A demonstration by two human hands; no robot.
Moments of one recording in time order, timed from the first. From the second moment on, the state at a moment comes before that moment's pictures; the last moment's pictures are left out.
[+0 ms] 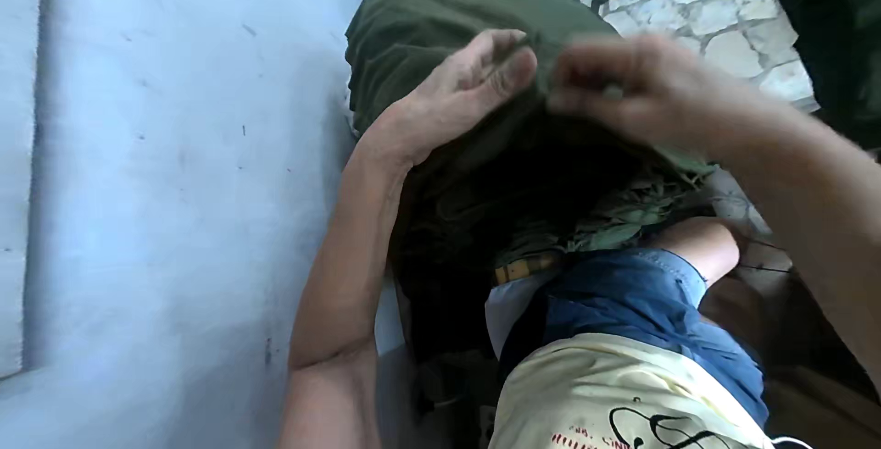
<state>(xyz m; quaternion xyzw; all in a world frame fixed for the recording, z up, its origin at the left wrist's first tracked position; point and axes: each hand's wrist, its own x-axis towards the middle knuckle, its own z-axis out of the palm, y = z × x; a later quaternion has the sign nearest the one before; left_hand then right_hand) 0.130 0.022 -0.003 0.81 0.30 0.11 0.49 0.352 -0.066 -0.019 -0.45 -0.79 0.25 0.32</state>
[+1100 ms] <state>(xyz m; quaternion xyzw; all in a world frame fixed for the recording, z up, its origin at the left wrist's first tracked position) 0.136 0.075 -0.023 0.83 0.28 0.09 0.48 0.351 -0.074 -0.042 -0.50 -0.74 0.31 0.32</state>
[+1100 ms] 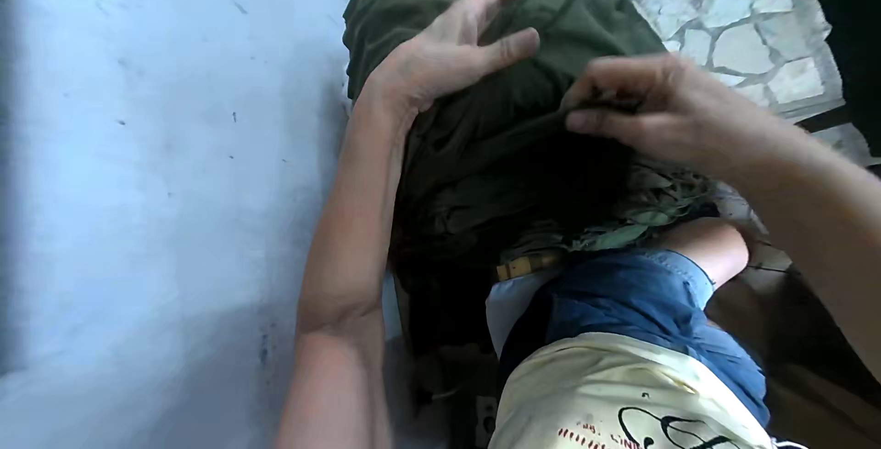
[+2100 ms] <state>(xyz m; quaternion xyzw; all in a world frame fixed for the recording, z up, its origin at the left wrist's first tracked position) 0.141 0.092 -0.050 0.74 0.41 0.06 0.53 0.328 -0.108 -0.081 -0.50 -0.81 0.25 0.17</state>
